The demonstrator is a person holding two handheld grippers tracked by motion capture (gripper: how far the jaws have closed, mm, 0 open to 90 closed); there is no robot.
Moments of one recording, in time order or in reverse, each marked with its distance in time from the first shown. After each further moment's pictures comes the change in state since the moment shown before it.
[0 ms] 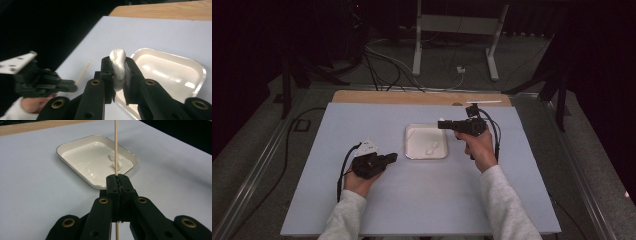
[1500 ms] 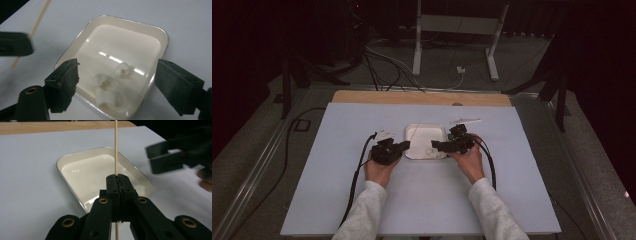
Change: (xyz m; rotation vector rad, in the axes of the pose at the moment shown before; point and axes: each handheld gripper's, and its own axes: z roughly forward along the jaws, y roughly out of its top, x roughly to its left) left arm -0.004 0.031 0.060 -0.021 0.103 -0.140; right arm -0.013 -0.055 0.047 0.083 -0.362 -0.137
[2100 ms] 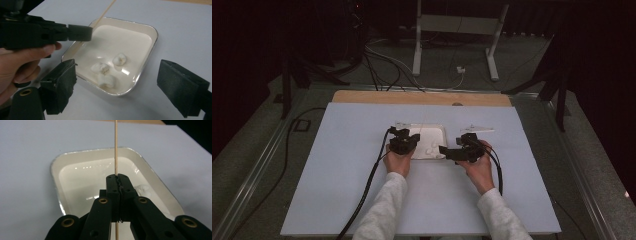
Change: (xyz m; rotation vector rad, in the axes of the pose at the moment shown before) left arm -0.006 0.007 0.068 0.055 0.139 -0.125; right arm 0.002 -0.023 -0.034 -0.078 -0.009 -0.015
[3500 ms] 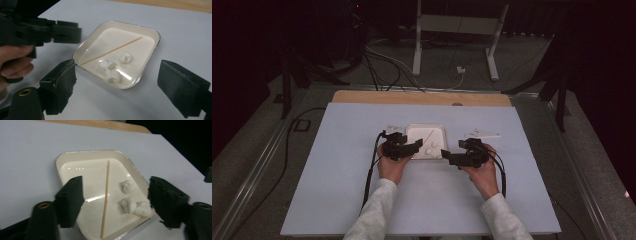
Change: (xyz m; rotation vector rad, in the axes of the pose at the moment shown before) left arm 0.005 -0.005 -0.044 -0.059 -0.075 -0.035; right arm 0.009 -0.008 -0.022 -0.045 0.022 -0.029
